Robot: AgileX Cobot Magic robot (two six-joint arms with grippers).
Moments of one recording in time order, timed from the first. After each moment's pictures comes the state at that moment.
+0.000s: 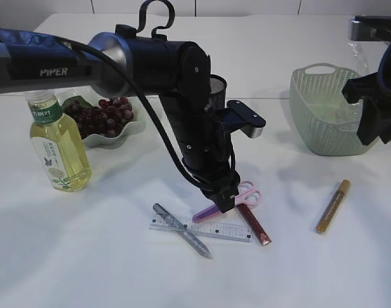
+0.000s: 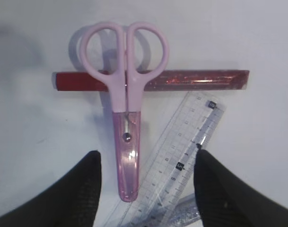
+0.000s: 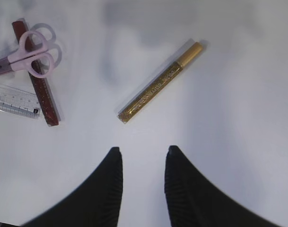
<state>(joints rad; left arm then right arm) -0.71 2.27 -1.82 -0.24 1.01 0.50 0.11 1.63 -1.37 0.08 1.23 -0.03</state>
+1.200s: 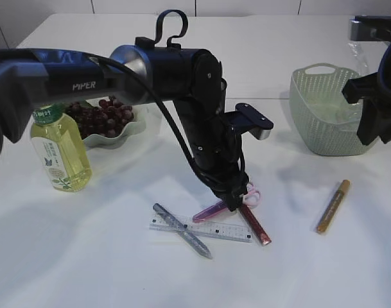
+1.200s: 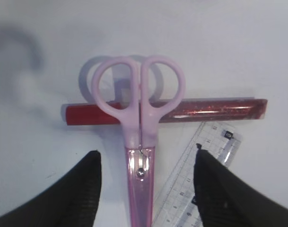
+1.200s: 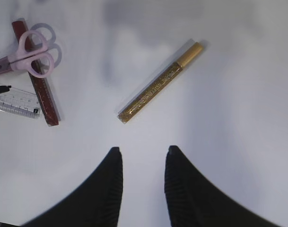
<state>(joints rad) -0.71 2.37 -1.95 -0.25 1.04 0.50 0.11 1.63 -1.37 0.08 1.23 -0.03</state>
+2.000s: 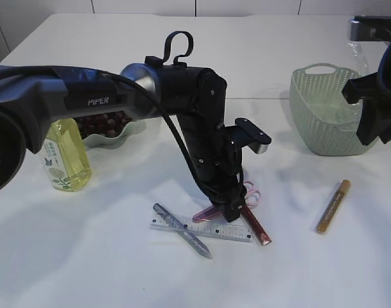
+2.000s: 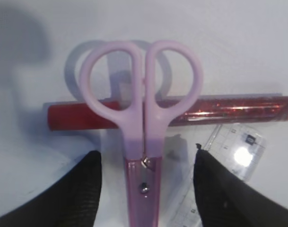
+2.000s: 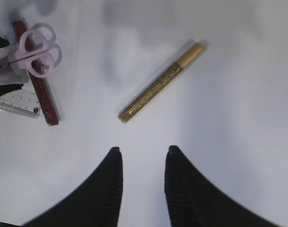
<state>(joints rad) -0.71 2.43 -1.96 -0.24 1.04 0.50 0.11 1.63 -1.37 0.08 1.23 -0.03</state>
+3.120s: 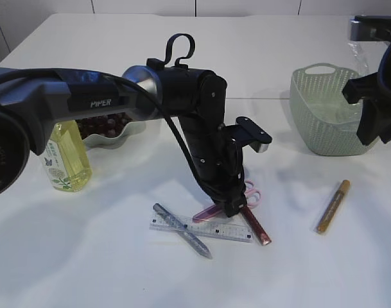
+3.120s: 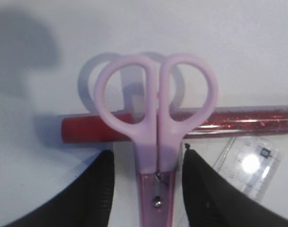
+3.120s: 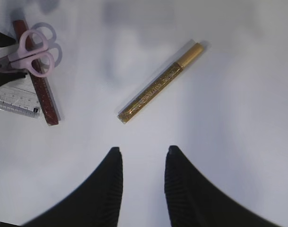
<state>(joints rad) -0.71 2.45 -1.97 -0.23 1.01 0.50 0.11 1.63 -1.37 0.08 1.23 -0.04</state>
